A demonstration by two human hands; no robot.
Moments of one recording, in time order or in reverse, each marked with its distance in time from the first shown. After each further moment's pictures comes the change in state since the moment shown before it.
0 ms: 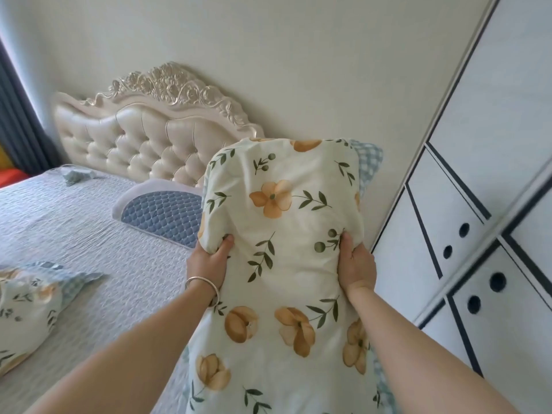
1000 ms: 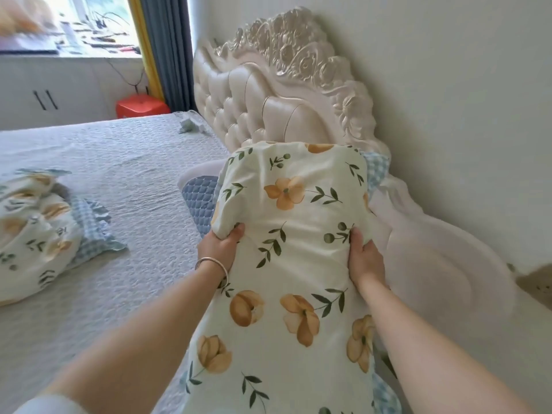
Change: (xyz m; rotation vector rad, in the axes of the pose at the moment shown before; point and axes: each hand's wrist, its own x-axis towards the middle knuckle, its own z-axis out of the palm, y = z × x) left_hand 0.416 -0.015 0.180 0.006 0.577 -0.370; right_hand 0.493 -0.019 0.360 -0.071 -0.709 -0.056
